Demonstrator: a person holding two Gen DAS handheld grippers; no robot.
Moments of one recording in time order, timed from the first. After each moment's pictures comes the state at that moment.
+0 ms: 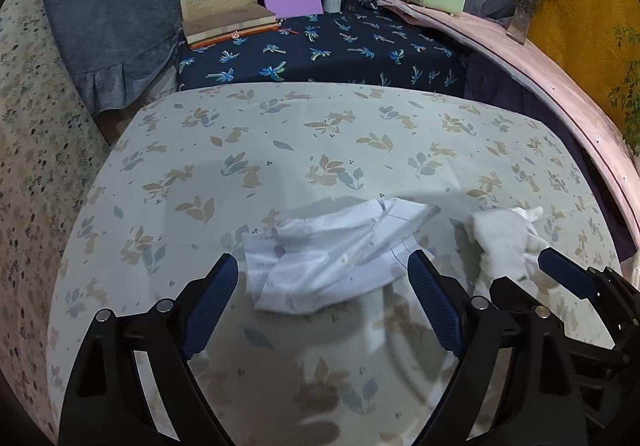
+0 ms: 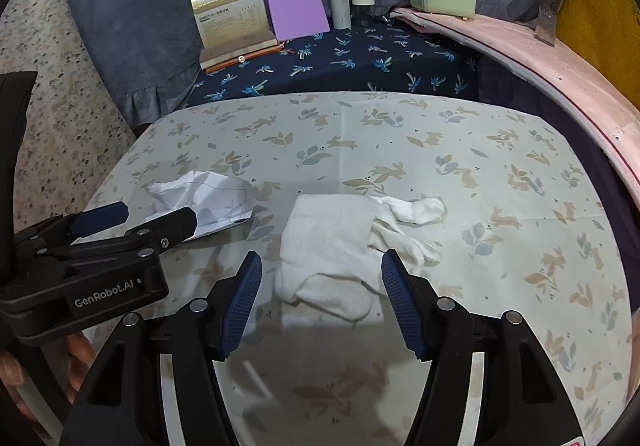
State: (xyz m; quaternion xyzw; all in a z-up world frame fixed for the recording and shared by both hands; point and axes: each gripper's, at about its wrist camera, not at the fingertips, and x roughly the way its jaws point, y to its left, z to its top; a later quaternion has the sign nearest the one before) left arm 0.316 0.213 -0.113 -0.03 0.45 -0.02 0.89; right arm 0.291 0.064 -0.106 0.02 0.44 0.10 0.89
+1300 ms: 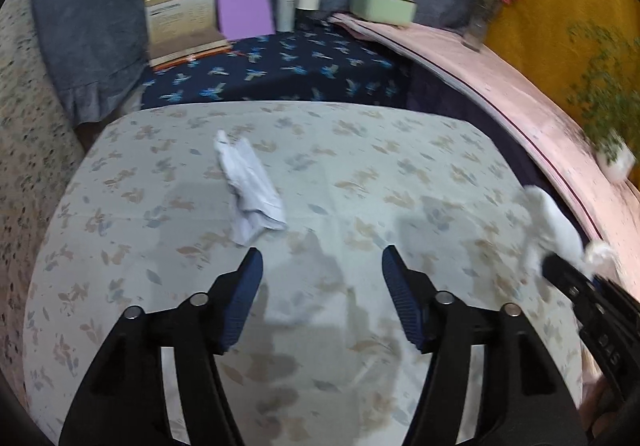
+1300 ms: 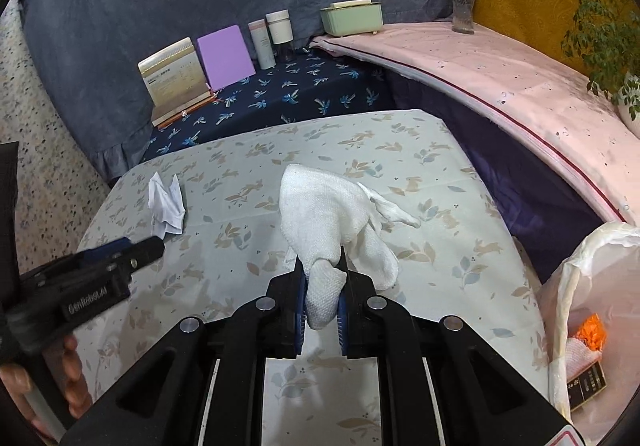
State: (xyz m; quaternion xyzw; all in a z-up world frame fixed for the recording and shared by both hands) left arm 0.267 0.129 -0.068 -0.05 0.42 -0.05 0.90; right arm 0.220 -0.069 -0.059 0.09 0.39 0.03 0.91
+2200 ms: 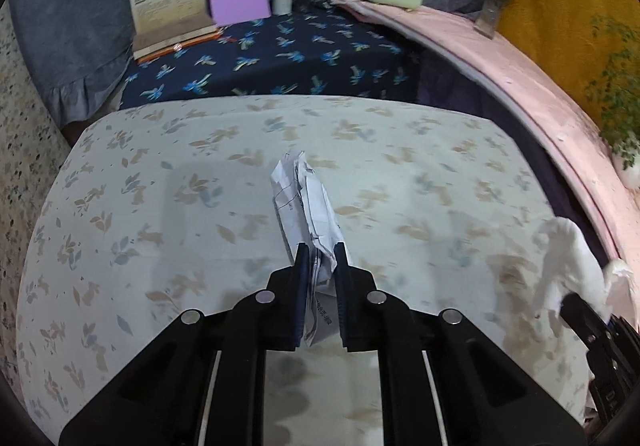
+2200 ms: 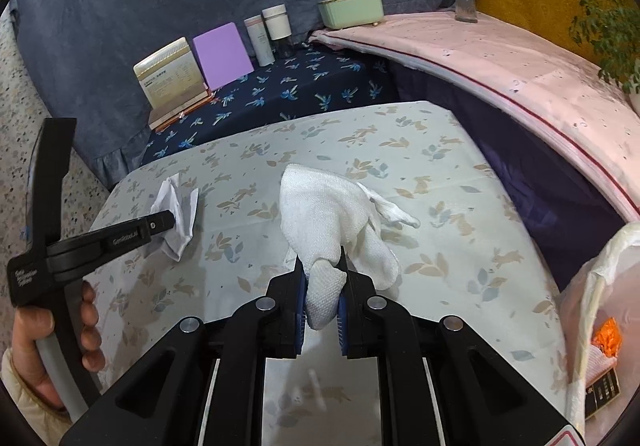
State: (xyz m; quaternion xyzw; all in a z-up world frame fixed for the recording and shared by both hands) left arm 0.312 0.101 -0.079 -0.03 0.45 -0.06 0.89; right arm 0.236 -0.085 -0.071 0.11 0.39 0.04 0.91
